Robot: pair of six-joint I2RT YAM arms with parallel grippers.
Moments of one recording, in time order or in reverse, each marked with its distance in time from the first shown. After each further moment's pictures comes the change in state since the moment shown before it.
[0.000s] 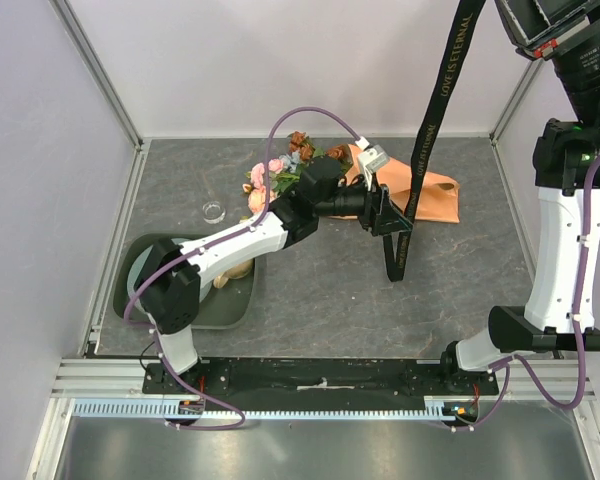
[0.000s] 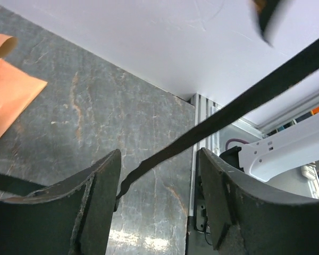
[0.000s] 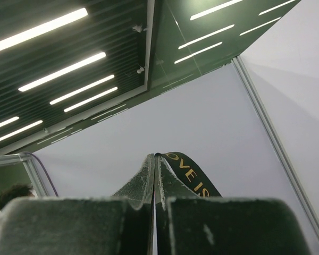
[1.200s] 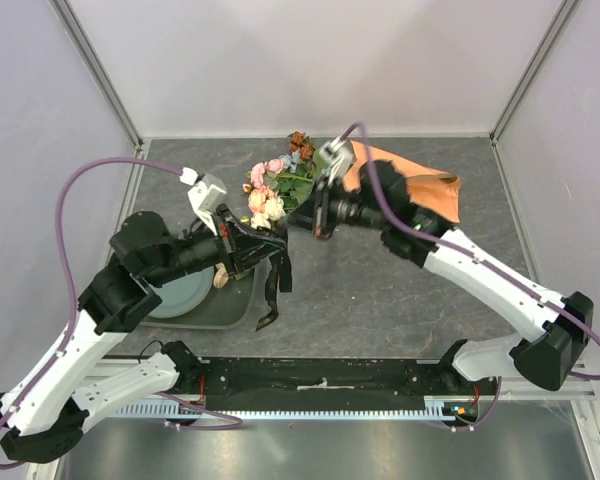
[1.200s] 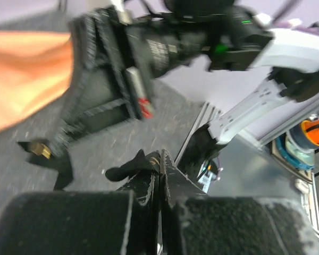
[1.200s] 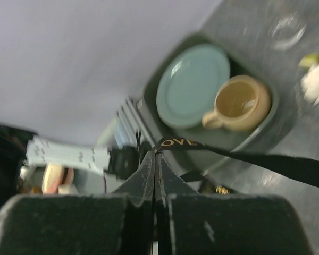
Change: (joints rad) left arm 0.100 -0.986 -0.270 -0.574 -0.192 0.023; right arm 0.758 -0.175 -0.927 -0.518 0.232 -0.814
